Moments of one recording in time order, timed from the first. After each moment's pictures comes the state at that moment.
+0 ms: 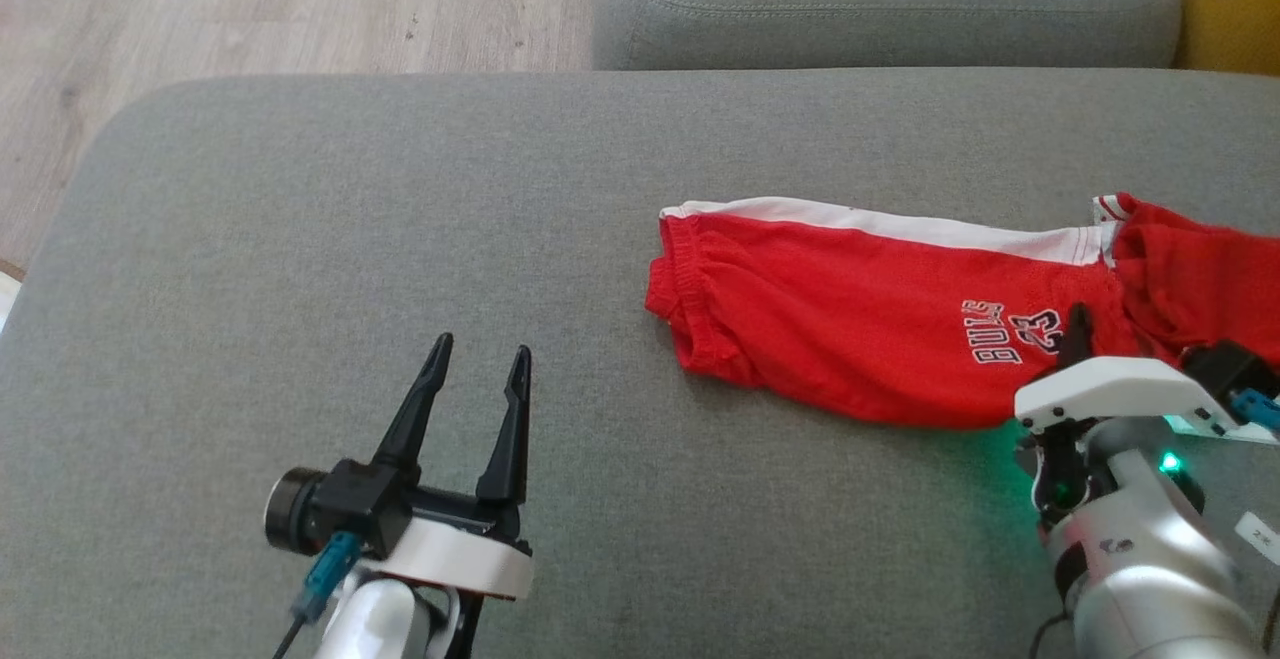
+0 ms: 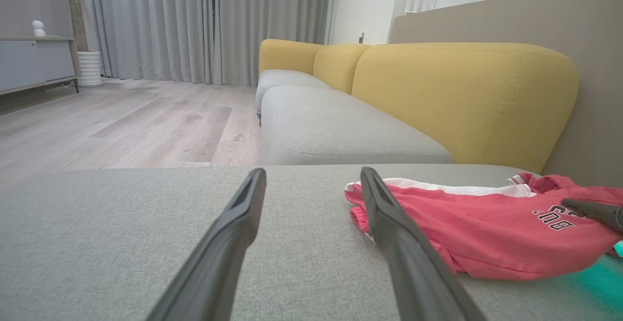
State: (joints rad) left arm -0.13 0.05 -0.30 0.28 -0.20 -0.06 -0.25; right arm -0.58 -0.06 -0.20 1.15 0.58 0.13 -0.25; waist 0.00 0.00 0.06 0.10
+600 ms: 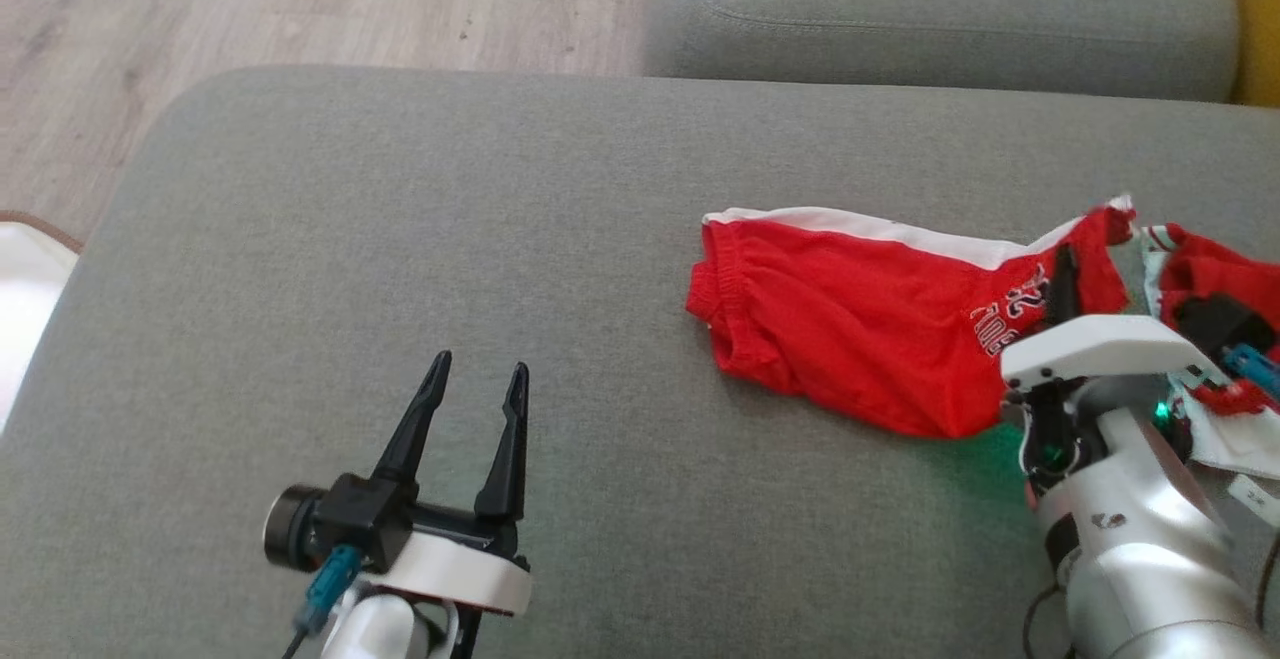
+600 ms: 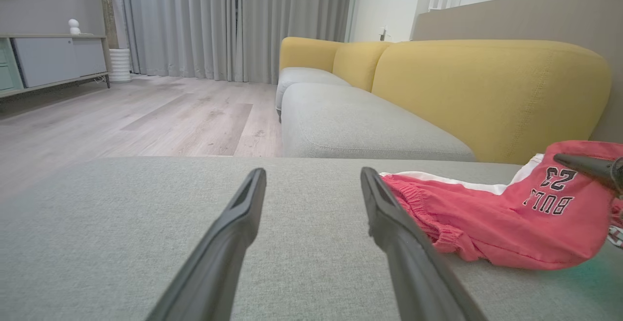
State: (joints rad) left arm -0.11 0.05 -0.29 0.29 -0.19 -0.06 -0.25; right arm -0.59 -0.06 -0.08 1.03 0.66 0.13 -0.25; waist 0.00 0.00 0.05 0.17
